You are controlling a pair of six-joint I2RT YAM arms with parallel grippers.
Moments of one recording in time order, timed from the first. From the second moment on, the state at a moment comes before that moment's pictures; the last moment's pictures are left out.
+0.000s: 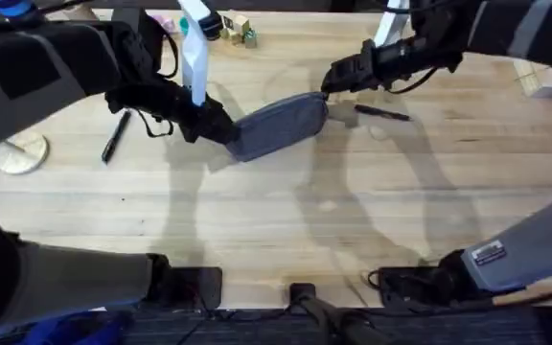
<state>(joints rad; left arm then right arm) 0.00 1.56 0.98 -0.81 0.70 0.91 0.11 1.83 1.27 -0.57 -0.77 0.08</state>
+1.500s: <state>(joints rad) 0.00 1.56 0.98 -0.81 0.70 0.91 0.12 1.57 1.31 -0.77 -0.46 -0.58</state>
